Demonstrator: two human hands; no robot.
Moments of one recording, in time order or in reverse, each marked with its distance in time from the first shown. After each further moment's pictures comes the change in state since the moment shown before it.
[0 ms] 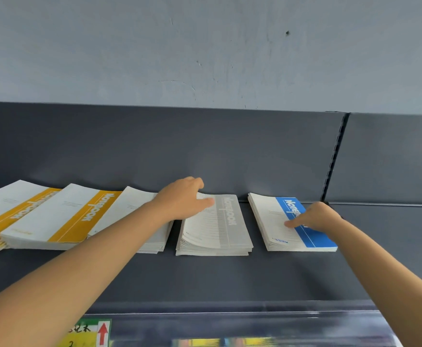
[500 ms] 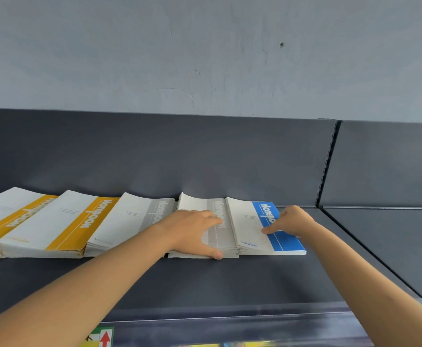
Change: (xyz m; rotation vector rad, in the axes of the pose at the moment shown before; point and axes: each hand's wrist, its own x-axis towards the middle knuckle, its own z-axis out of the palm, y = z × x) left_hand -0.013 -0.005 0.033 0.293 -0.200 0.396; right_hand -0.003 -0.031 0.027 -0.006 -0.052 -0.093
